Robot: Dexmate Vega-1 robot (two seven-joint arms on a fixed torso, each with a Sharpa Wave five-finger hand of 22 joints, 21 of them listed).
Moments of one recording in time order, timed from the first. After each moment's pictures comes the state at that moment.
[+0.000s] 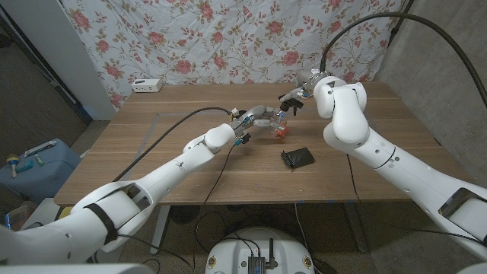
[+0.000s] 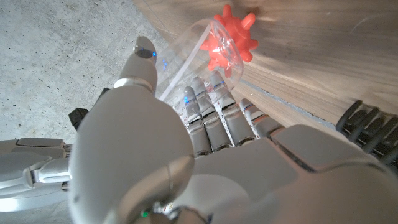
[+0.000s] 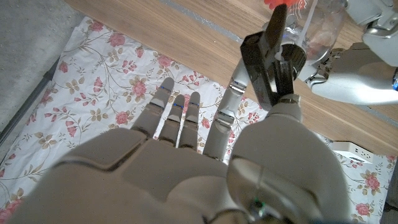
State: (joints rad) left arm 0.51 0.36 0.78 -1.14 -0.07 -0.31 -0.09; left_hand 1.06 -0.05 0.36 -0.24 0.18 0.75 -0.04 0.21 0.21 0.79 -0.12 0.22 0.34 0.79 -0.09 0.18 0.17 0.17 -0.04 0.18 0.16; right arm -0.58 -0.66 -0.75 -2.18 -1.27 -0.81 0.88; right_hand 0.69 0.13 -0.09 -0.03 0.20 1.15 -0.07 0.58 0.29 0.44 0.06 0.24 0.20 0.29 0.03 0.24 0.20 0.44 0.07 0.20 0.17
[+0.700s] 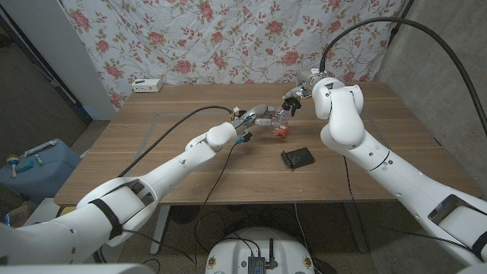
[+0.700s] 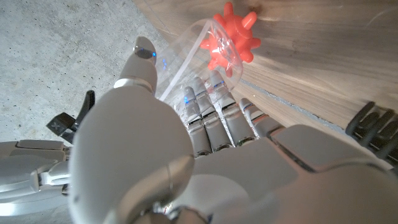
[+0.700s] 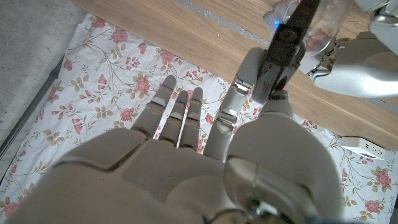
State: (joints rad) left arm 0.48 0.33 0.79 -1.09 -0.07 -0.33 -0.11; left_hand 1.06 -0.05 0.36 -0.24 0.18 0.75 -0.04 0.21 0.21 0.79 -0.12 0.21 0.34 0.79 -0.09 0.18 0.17 0.18 -0.04 0.18 0.16; right arm -0.64 -0.59 -0.69 -2.14 -1.32 -0.77 0.84; right_hand 0.73 0.16 -0.04 -0.06 0.20 1.29 -0.08 0.64 0.26 0.52 0.04 0.24 0.20 0.35 0.01 0.25 0.20 0.48 0.07 0.20 0.17
